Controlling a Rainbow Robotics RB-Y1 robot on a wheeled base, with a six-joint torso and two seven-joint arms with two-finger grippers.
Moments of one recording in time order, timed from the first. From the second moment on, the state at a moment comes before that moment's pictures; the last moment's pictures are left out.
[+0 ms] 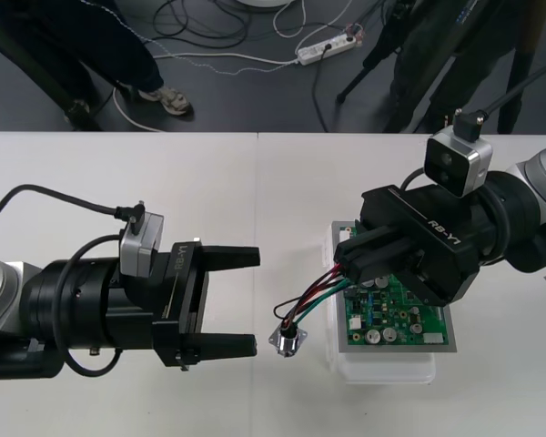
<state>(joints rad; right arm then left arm) -0.40 -0.61 0.29 -1.65 0.68 -1.56 -0.37 0.02 0.61 -0.25 -2.03 -0.98 -1.11 0.29</state>
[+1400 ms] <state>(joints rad) -0.23 -0.46 0.04 -1.89 0.98 -1.38 -0.37 0.06 0.42 -0.27 -2.04 -1.00 -0.99 0.29</state>
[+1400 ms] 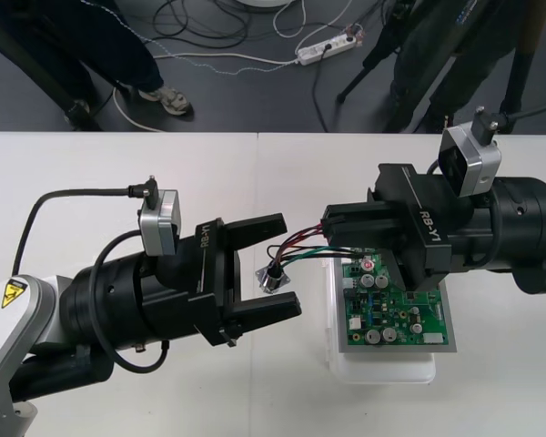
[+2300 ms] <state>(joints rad) -0.16 -0.35 0.00 -1.91 0.97 -1.38 -0.30 -0.06 0.42 -0.32 -2.04 -0.96 -0.92 0.29</state>
